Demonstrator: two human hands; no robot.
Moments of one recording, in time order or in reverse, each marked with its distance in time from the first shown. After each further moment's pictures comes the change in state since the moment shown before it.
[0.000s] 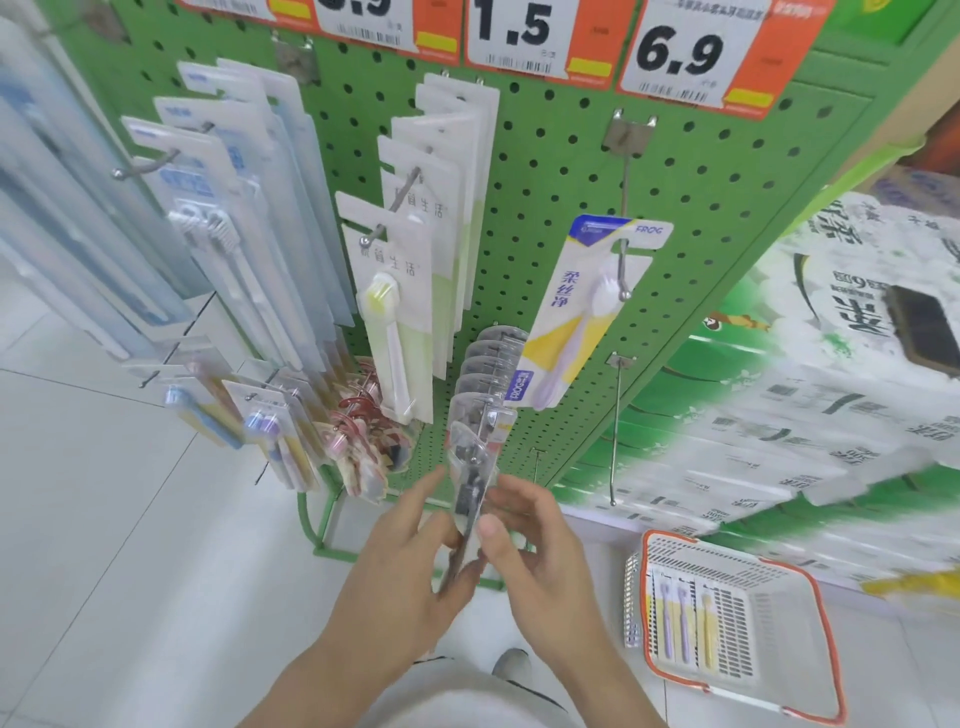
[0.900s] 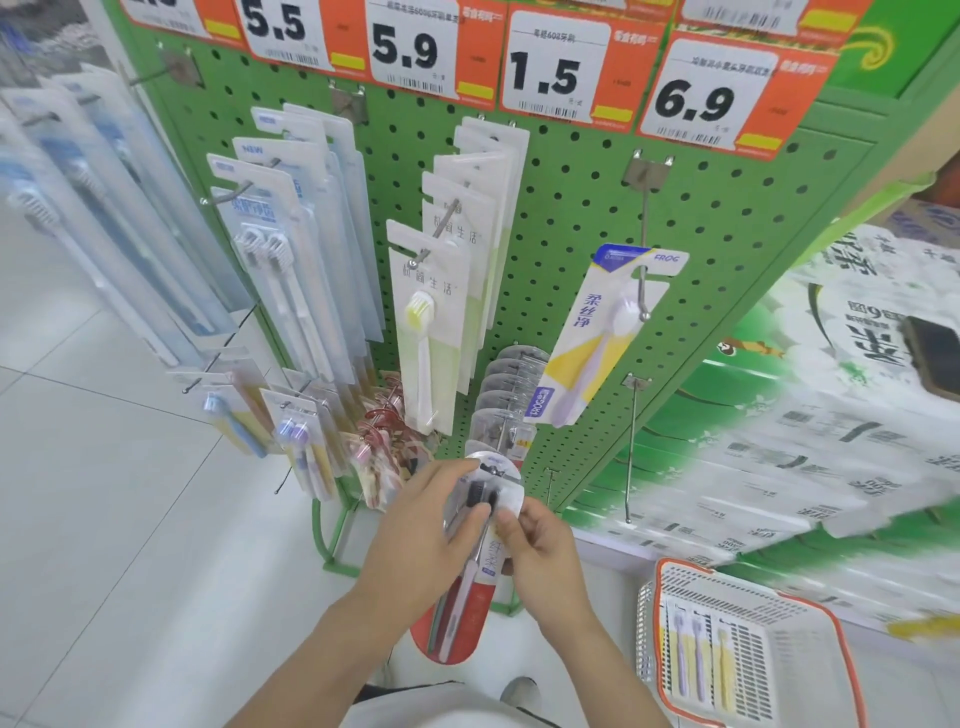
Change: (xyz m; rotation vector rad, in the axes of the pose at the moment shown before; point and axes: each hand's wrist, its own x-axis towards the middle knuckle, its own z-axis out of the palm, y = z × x) left_hand 0.035 -0.001 -0.012 -0.098 0.020 -0.100; right_hand 0.039 0.044 0.017 0.059 0.022 0.100
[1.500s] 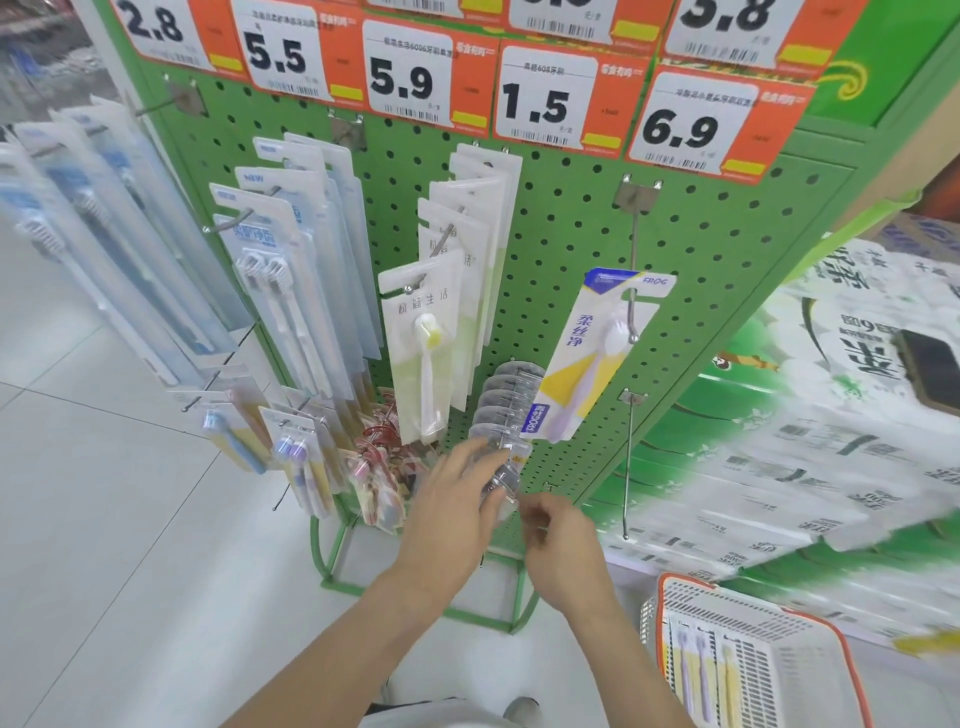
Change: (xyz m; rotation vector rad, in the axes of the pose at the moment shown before) left_hand 0.041 0.003 0.030 0.125 0.054 0.075; right_hand 0.027 -0.017 -0.027 -0.661 0.050 -0.056
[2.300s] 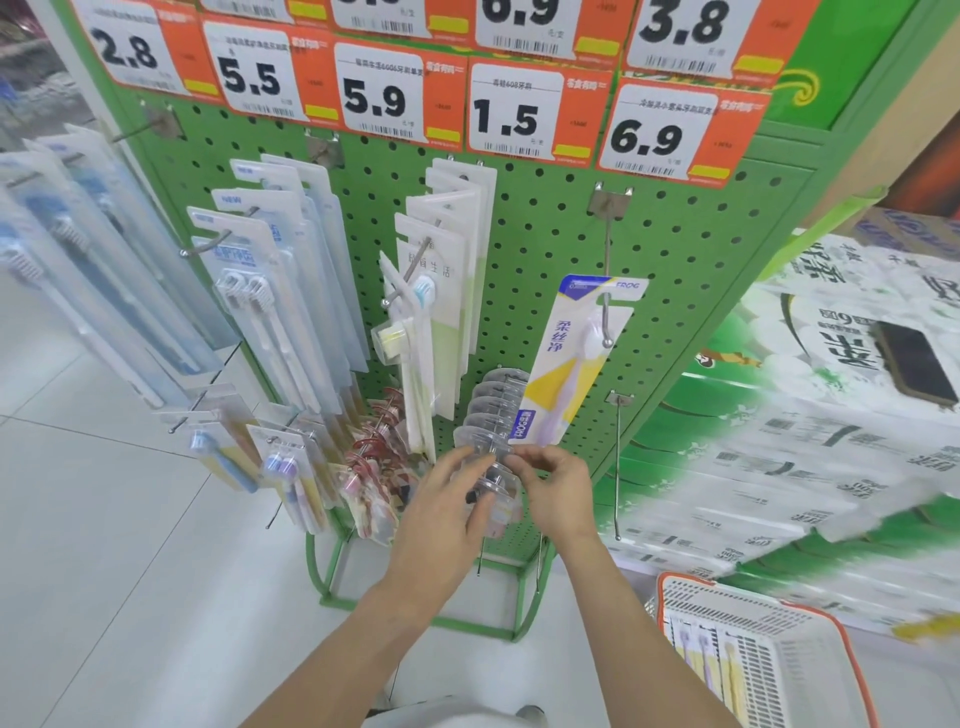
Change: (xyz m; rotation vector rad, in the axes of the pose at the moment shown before) left_hand -0.001 -0.008 0.003 -0.074 0.032 0.021; right_hand 0.060 -0.008 -0.005 0.422 0.166 -0.012
